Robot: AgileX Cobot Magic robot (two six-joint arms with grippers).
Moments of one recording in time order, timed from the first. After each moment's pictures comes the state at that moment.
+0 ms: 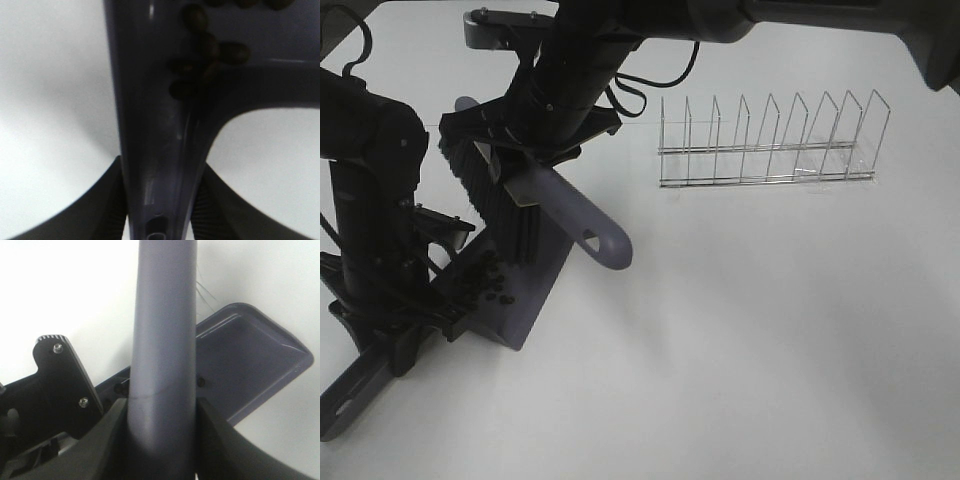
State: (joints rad) left arm -0.38 2.08 -1.17 0.04 1.05 0.00; right arm 0.68 2.26 -1.90 0.26 0.76 0.05
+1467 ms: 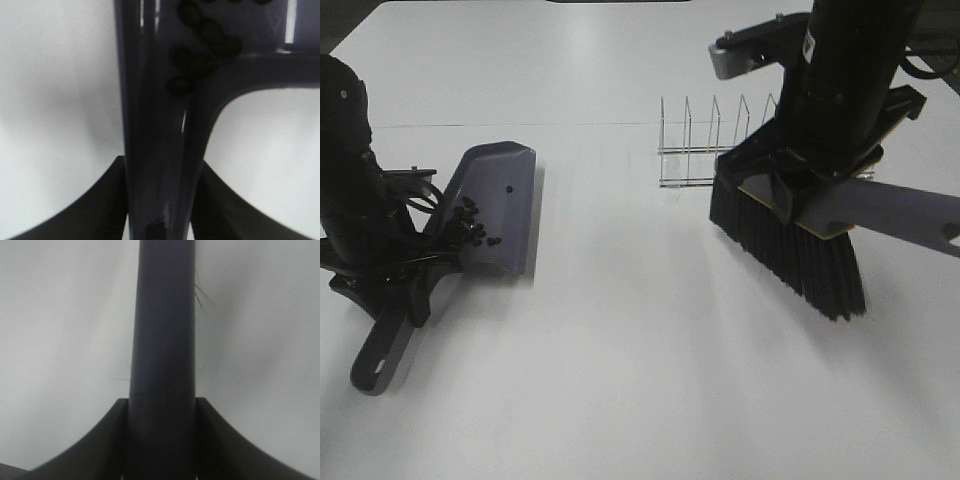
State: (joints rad) left arm -0.25 2.03 -1.20 -0.16 0.96 -0.06; right arm 0.49 1.74 -1.28 -0.17 1.10 0.20
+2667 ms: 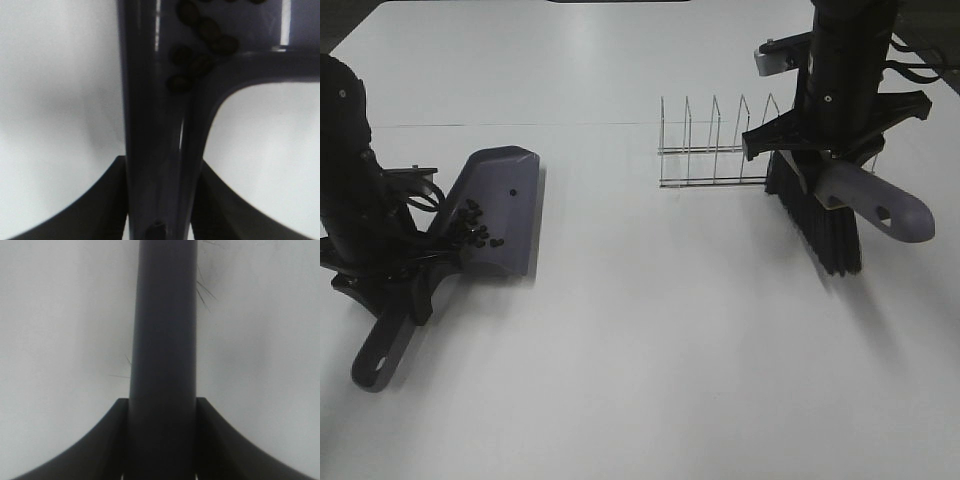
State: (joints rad) left arm -0.25 2.03 -1.20 -0.17 0.95 -0.05; right arm 0.31 2.02 -1.50 -0.28 1.06 0.37
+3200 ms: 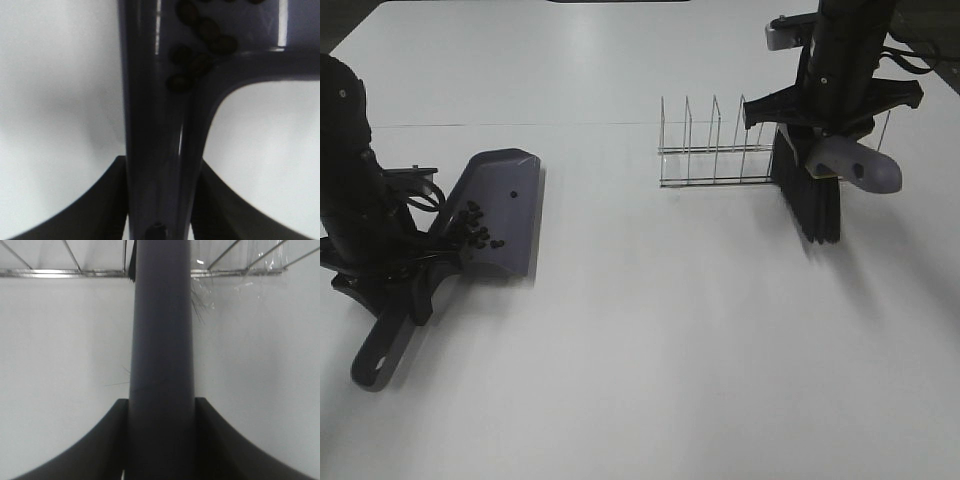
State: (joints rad) left arm -0.25 2.03 -1.20 -0.17 0.95 -0.05; right arm 0.25 2.09 -1.62 -0.26 0.97 0.41
